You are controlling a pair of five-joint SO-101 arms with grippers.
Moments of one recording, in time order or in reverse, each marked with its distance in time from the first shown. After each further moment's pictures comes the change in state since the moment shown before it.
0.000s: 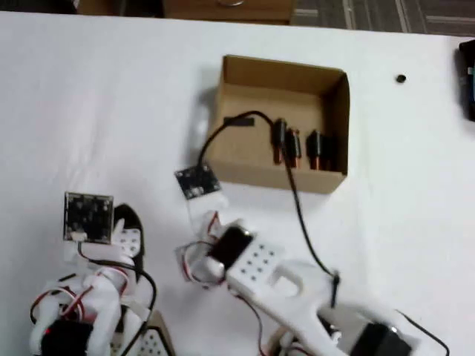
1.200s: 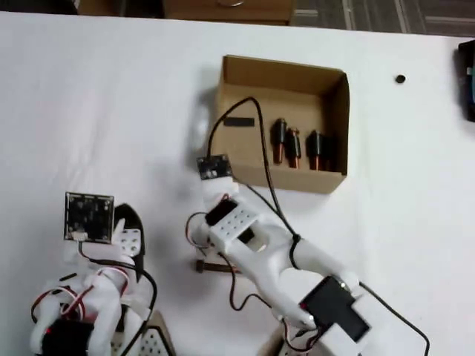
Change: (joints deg) left arm 0.0 0.0 0.0 0.0 0.0; right arm 9.3 27.3 -6.6 -9.2 -0.3
